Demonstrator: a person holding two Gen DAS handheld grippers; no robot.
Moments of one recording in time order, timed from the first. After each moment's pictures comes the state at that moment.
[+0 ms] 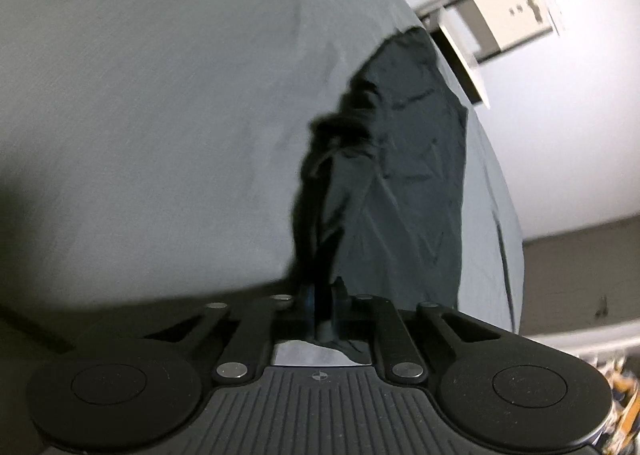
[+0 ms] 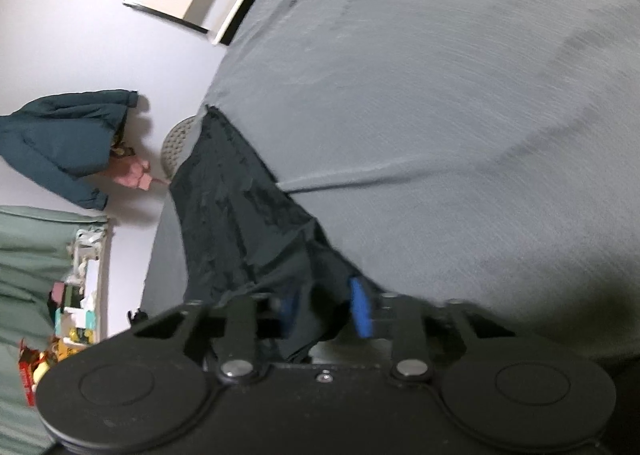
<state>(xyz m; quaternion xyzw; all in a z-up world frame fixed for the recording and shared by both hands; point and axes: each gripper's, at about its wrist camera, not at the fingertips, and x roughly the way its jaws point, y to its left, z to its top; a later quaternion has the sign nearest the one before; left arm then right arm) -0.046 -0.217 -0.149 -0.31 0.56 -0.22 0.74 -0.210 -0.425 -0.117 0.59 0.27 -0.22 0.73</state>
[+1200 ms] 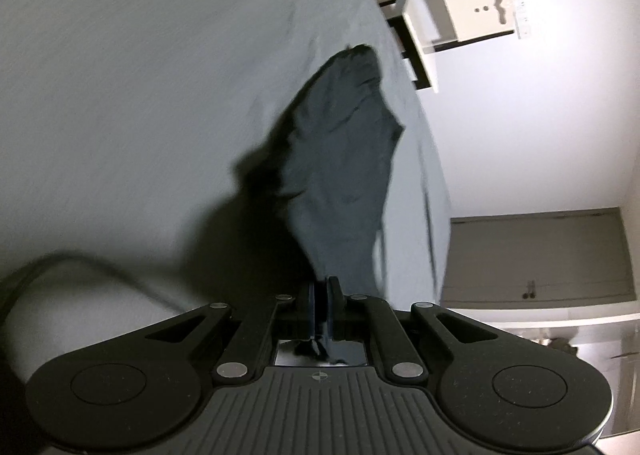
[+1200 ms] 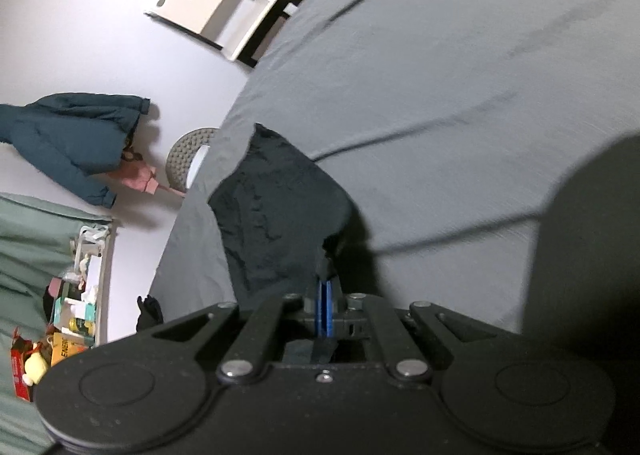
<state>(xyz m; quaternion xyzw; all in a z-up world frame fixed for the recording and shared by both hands) -0.054 -0.154 -0.097 -0.36 0.58 -0.29 0.67 -0.229 -0.366 -0.045 0.56 0.24 -0.25 0.76</state>
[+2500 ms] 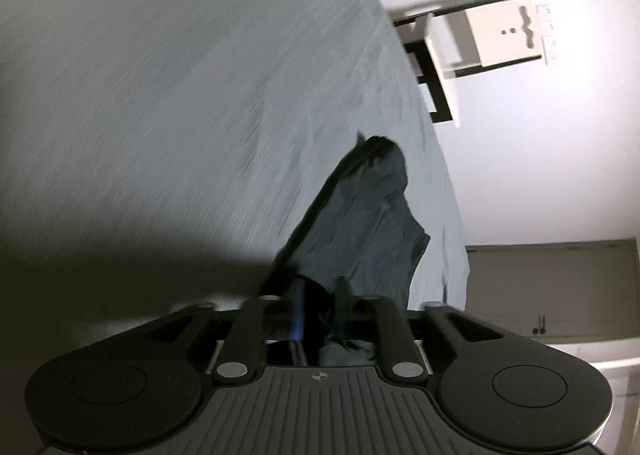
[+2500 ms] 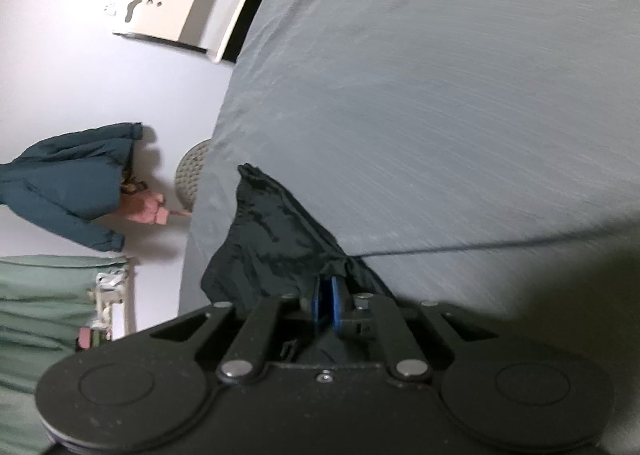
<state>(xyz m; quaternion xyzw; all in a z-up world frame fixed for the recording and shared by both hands) 0.118 -0.232 -0.140 -0.35 0.58 -0.27 0.69 -0.118 -0.470 -0.136 0.64 0.21 -0.20 0.71</state>
